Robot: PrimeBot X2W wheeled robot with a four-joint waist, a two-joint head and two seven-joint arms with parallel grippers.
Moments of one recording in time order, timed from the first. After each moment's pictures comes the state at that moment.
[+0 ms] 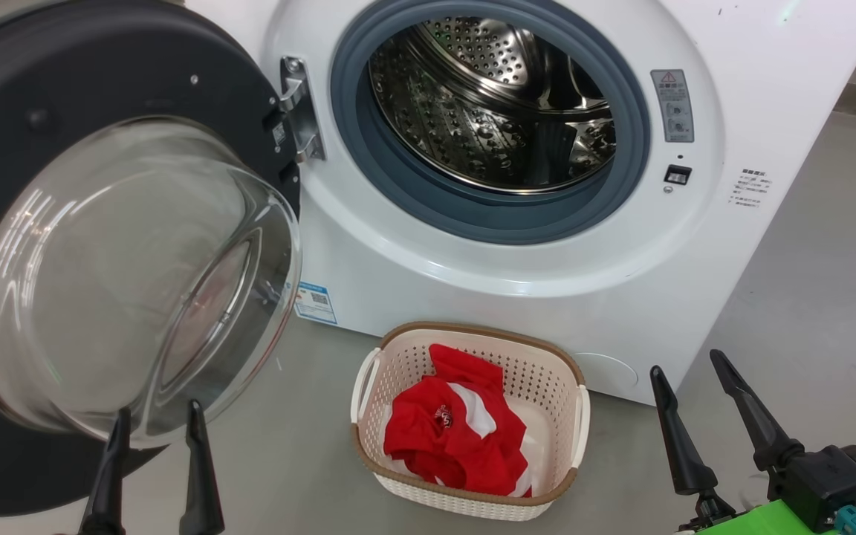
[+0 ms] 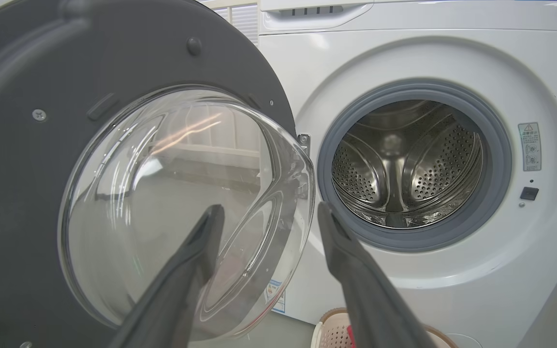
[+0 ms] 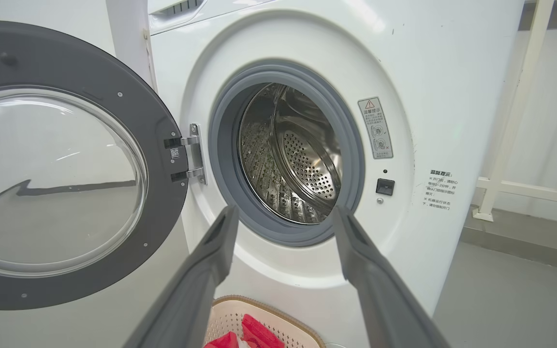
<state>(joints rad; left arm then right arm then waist) 0.11 0.15 -0.10 -0.12 -0.24 0.23 -0.24 0.10 -0.04 0.02 -0.01 0.16 0.13 -0.26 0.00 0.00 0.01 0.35</state>
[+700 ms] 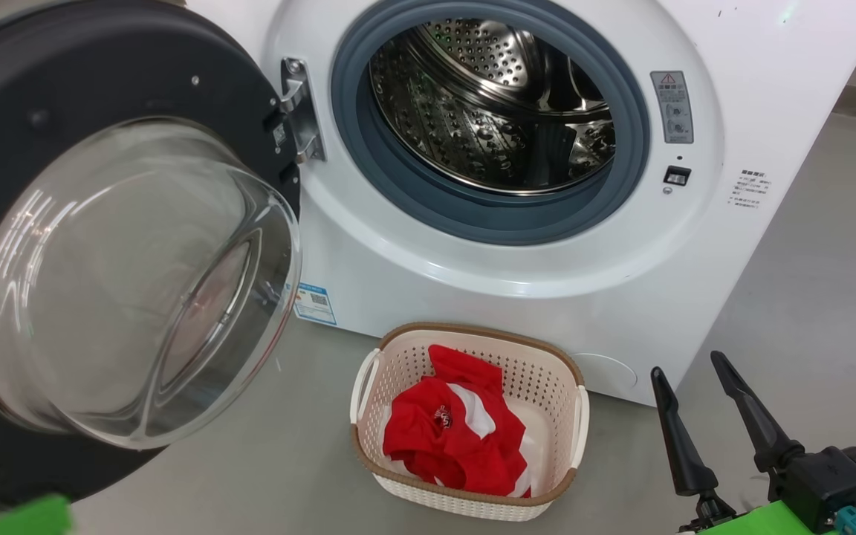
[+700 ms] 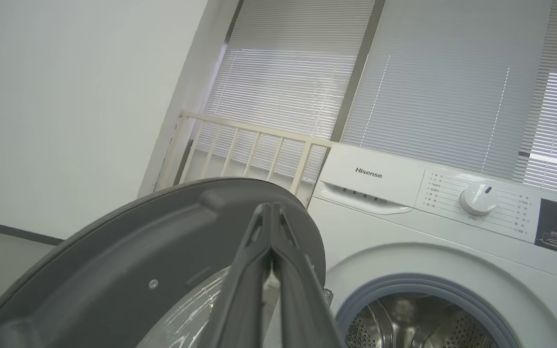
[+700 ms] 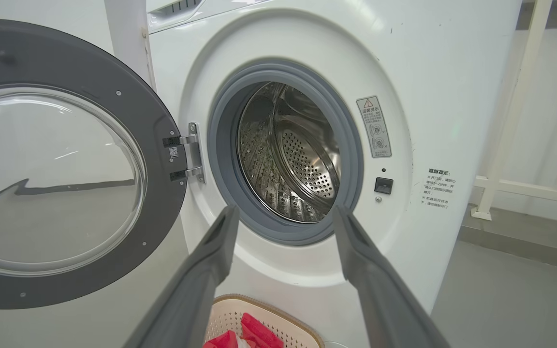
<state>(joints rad) 0.02 0.10 0.21 -0.35 -0.49 0.17 -0.26 0.10 -0.04 0.02 -0.01 0.16 0.13 -0.25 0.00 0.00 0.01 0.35</state>
